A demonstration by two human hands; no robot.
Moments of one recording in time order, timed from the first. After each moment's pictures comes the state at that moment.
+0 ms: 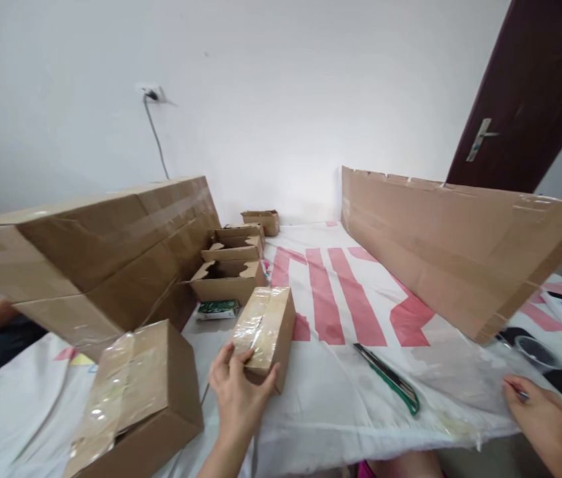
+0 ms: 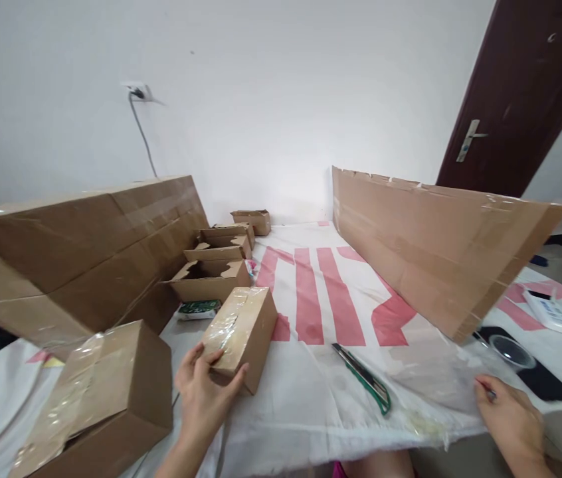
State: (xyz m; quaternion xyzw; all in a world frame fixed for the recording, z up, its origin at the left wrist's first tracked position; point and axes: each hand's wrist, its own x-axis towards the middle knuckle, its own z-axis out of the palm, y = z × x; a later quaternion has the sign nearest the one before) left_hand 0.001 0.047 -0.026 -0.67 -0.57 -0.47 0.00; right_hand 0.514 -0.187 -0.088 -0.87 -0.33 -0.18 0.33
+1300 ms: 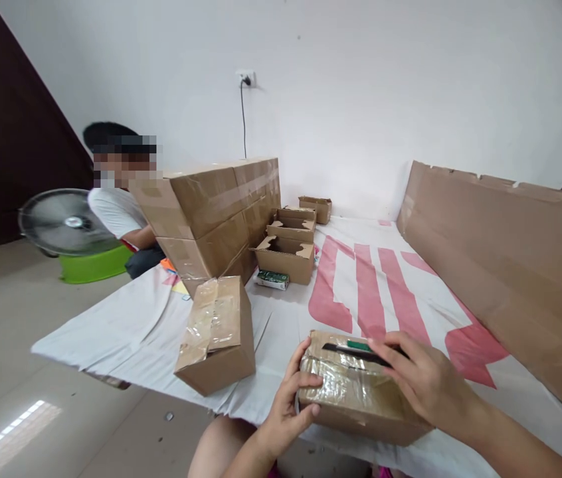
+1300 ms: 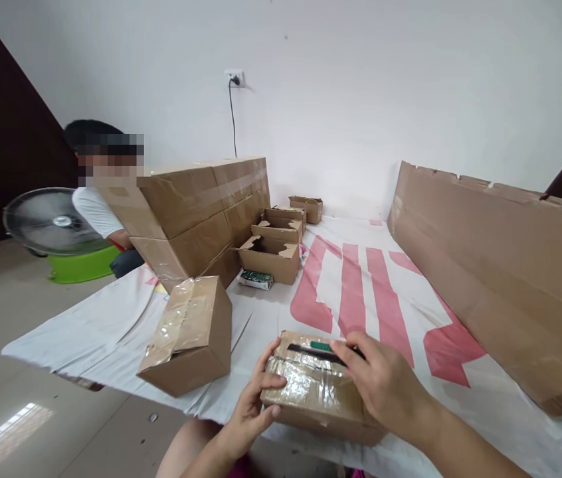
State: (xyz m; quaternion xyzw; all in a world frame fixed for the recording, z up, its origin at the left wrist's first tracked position) left_hand -0.027 -0.015 -0.053 -0.70 -0.22 -0.51 -0.44; right_hand 0.246 -0.037 0.084 -0.42 -0.88 -0.09 0.23
